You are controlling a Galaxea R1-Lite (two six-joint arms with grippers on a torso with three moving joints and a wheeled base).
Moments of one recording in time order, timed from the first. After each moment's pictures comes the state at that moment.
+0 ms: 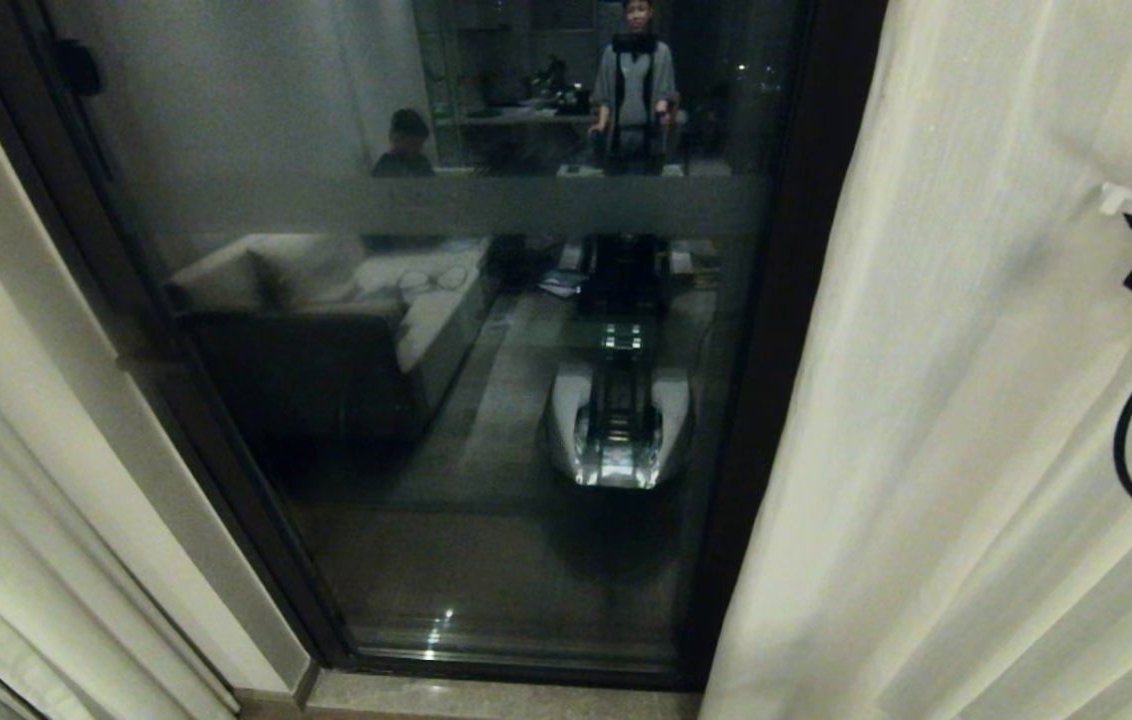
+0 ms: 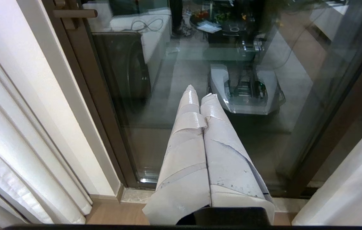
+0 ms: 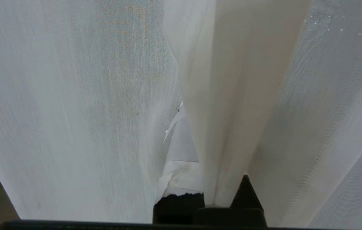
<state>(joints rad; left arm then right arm) 0.00 0.00 0.00 0.00 0.01 0.01 -0.21 1.50 -0.80 -0.98 0.31 0.00</state>
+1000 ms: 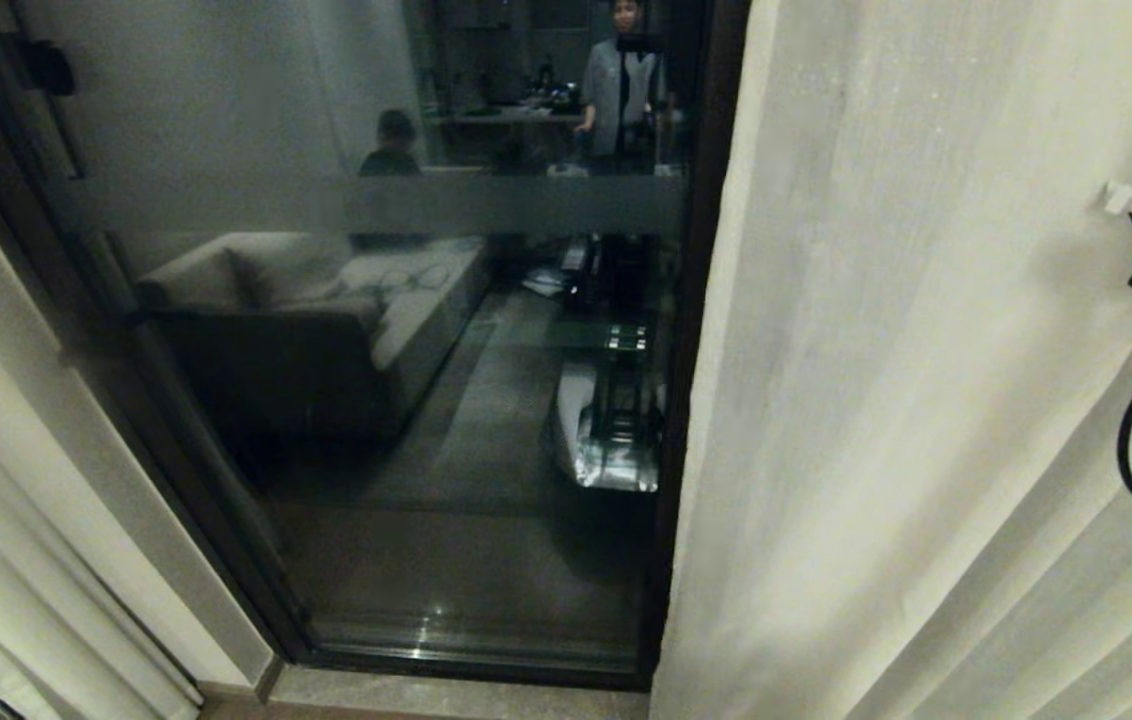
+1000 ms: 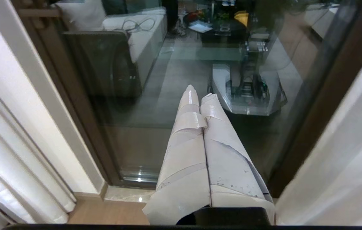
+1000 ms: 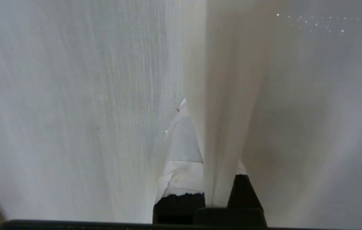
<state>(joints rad) 0.00 0.00 0.00 0.00 0.01 0.01 -0.22 1.50 -0.80 -0.98 0.31 0.00</state>
